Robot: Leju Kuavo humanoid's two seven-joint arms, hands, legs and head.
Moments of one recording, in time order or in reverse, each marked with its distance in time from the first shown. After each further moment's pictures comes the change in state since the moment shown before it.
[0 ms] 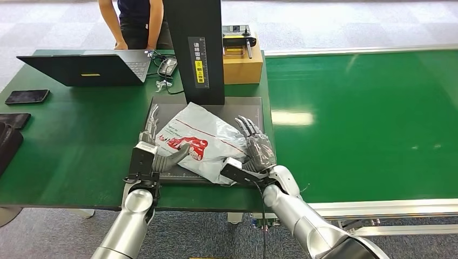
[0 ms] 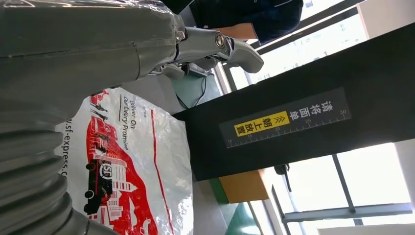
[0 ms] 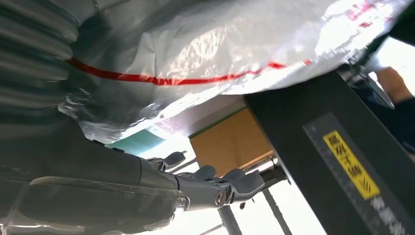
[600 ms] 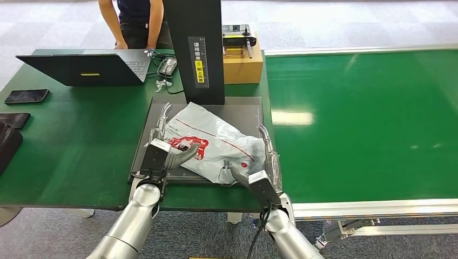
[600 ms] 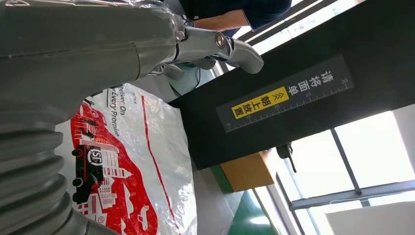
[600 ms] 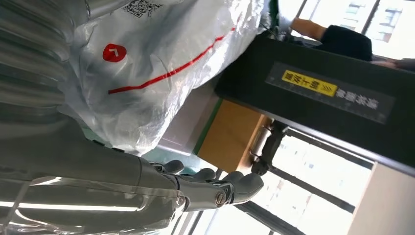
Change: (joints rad) left arm -0.080 -0.001 -0.046 0.134 -0.024 0.021 -0.037; right arm 0.339 -0.013 -0.079 -0.515 -0.399 0.073 -0.108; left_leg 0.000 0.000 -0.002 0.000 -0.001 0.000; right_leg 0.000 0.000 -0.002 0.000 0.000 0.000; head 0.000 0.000
